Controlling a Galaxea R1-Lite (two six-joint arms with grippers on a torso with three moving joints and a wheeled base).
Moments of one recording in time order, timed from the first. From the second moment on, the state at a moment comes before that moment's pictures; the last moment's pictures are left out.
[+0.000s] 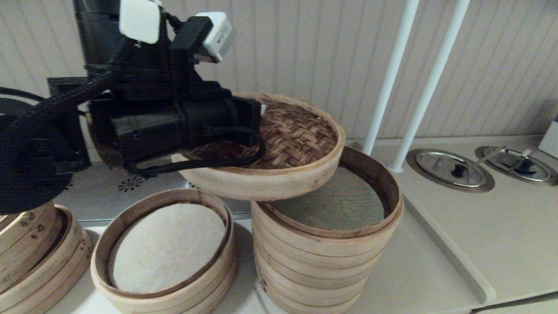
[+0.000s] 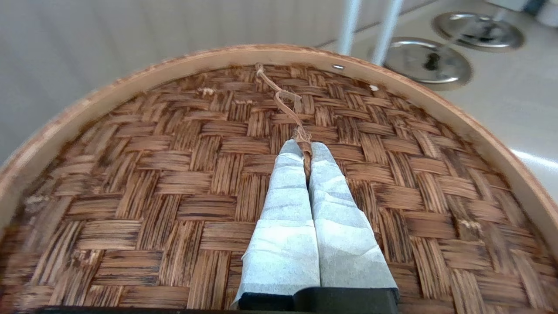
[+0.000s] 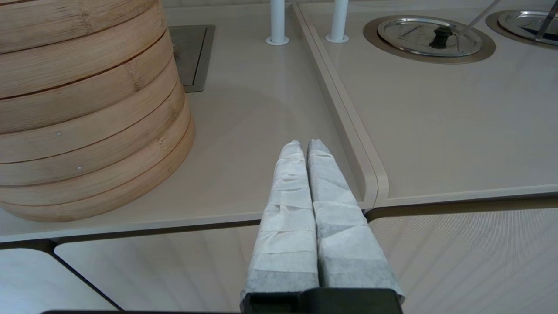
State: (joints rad) left arm -0.74 1.61 -1.29 -0.24 0.12 0.02; right arm 0.00 0.01 0.00 0.01 -0.01 0.04
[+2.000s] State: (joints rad) left arm -0.19 1.21 -0.55 -0.33 -0.21 0.00; right arm 0.00 0.01 0.00 0.01 -0.01 0.04
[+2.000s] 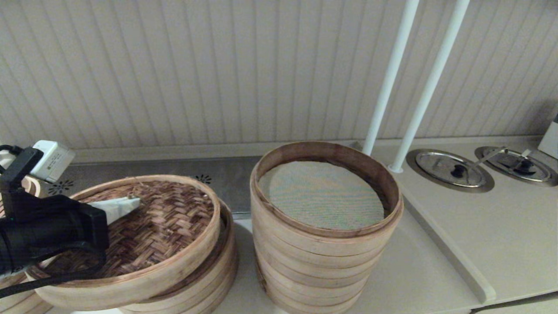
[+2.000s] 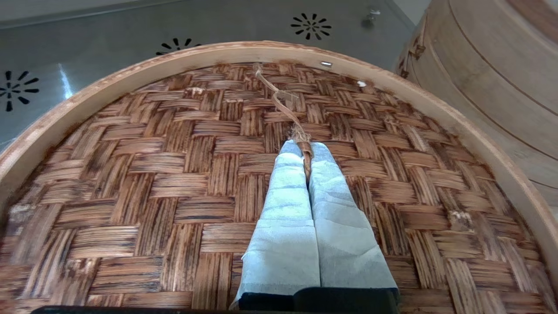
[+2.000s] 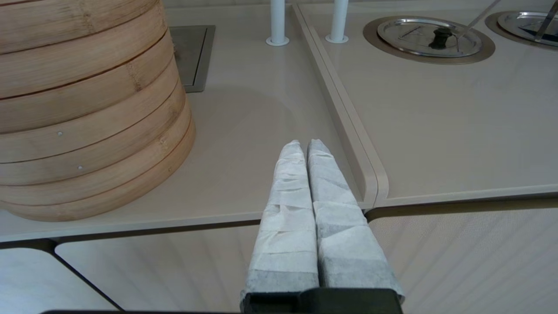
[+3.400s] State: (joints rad) left arm -0.18 1.49 -0.57 -0.54 -0.23 -0.03; right arm 0.00 0.01 0.00 0.01 -0.01 0.04
